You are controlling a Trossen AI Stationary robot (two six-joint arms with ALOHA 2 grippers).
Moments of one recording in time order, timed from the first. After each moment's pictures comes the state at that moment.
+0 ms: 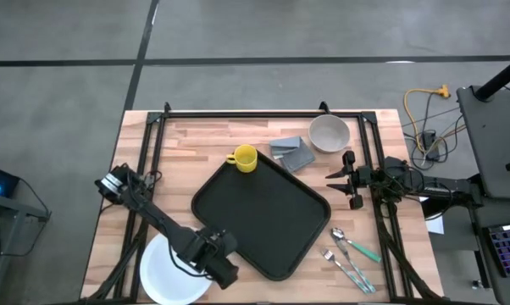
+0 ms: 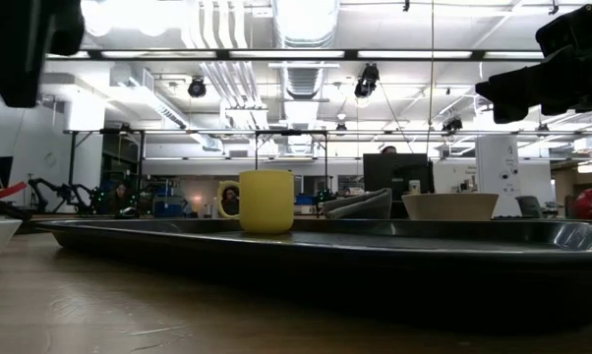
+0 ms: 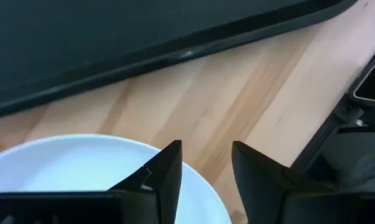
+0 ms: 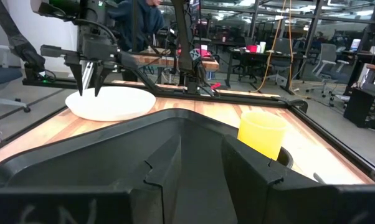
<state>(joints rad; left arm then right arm) -0.65 1.86 1.52 -0.95 -0.09 -1.27 -0.14 0.05 0.01 0.04 -0.21 -0.05</state>
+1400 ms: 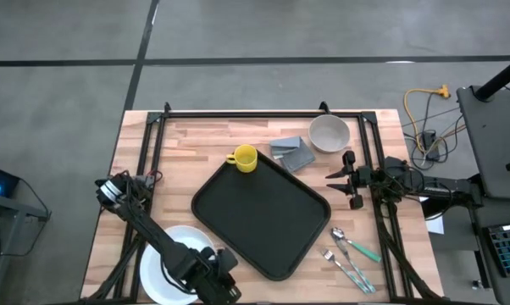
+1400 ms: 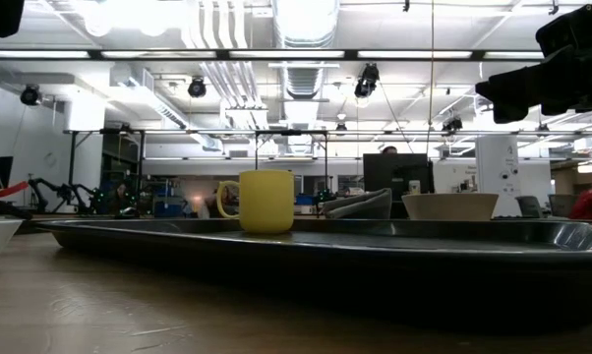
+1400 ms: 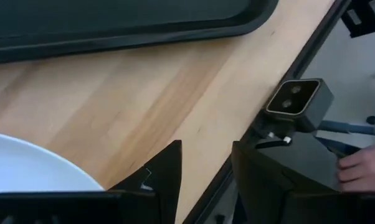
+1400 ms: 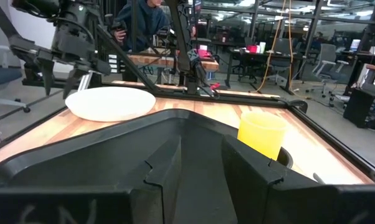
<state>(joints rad) -0.76 1.91 1.52 -0.70 -0.24 -1.46 -0.14 0.05 0.01 0.04 -0.21 -0.05</state>
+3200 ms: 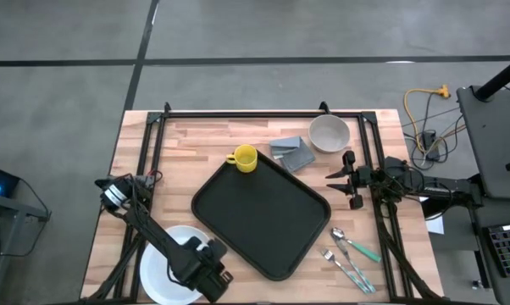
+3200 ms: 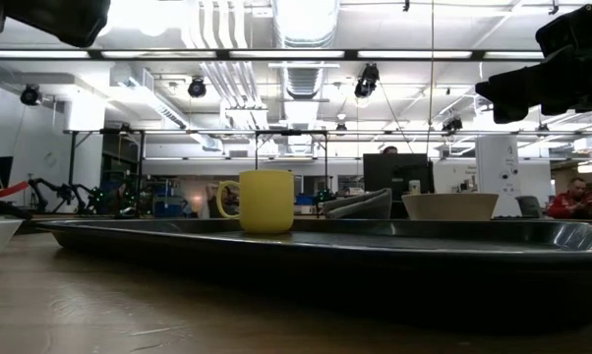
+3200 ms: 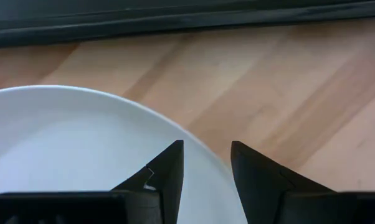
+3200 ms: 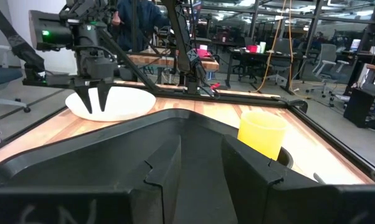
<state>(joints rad) -0.76 1.96 1.46 -0.95 -0.24 -1.58 -0.14 0.05 0.01 0.04 -0.21 -0.05</state>
